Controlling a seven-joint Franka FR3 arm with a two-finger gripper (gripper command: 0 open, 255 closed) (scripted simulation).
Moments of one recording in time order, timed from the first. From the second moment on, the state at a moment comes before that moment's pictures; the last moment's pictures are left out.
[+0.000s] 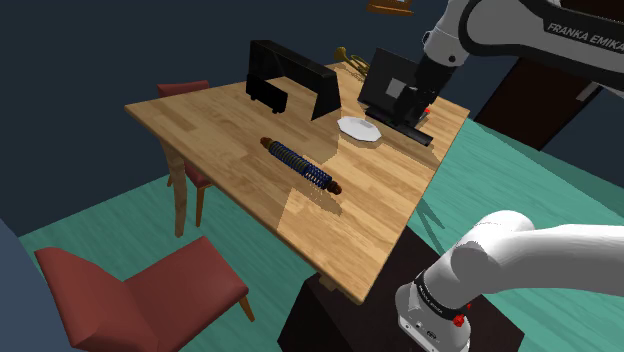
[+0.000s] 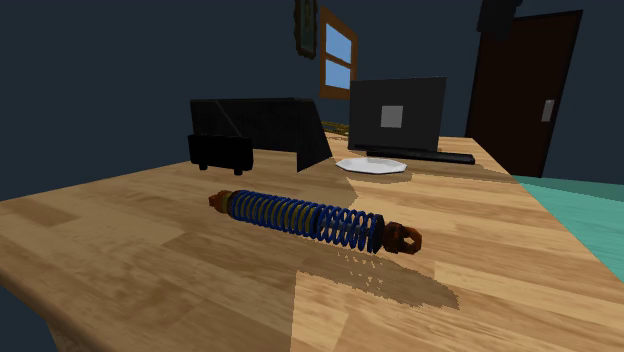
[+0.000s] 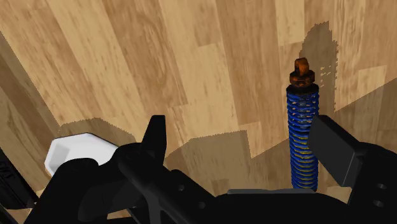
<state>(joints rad) -0.01 -0.75 -0.01 -2.33 -0.07 1.65 -0.05</state>
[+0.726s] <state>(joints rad) 0.05 -0.52 0.06 -2.34 -0.05 1.88 -0.03</state>
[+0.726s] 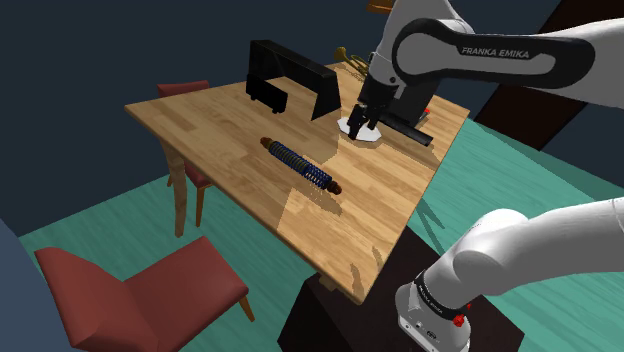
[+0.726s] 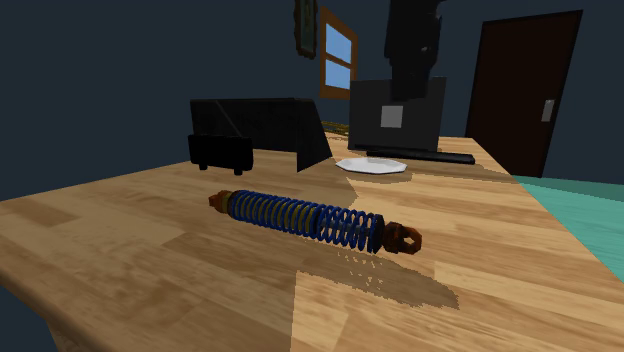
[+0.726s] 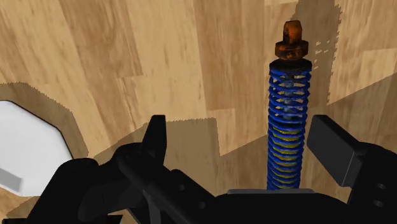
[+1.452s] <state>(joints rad) 0.11 -0.16 0.15 -2.24 -0.07 2.10 0.01</state>
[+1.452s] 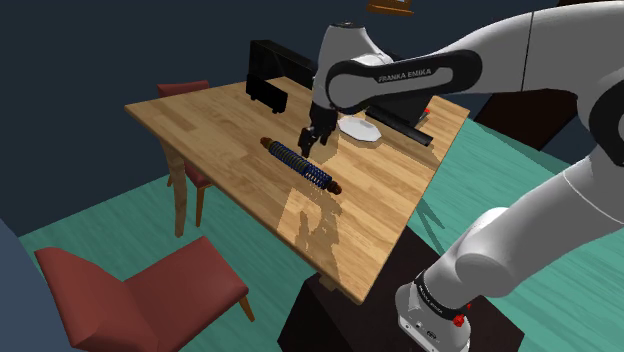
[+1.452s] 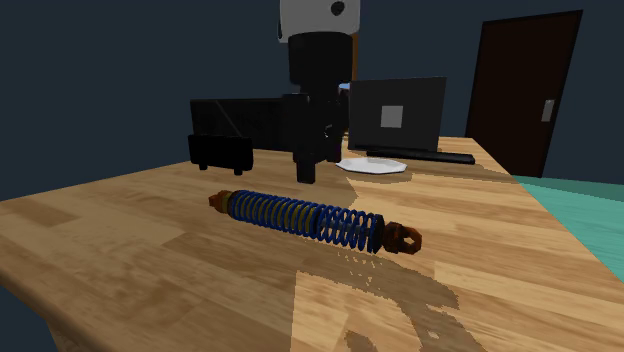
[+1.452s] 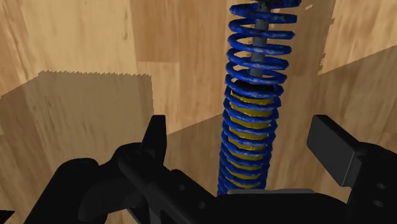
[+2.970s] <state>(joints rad) 0.12 0.01 0.17 -2.23 -0.11 2.25 0.04</state>
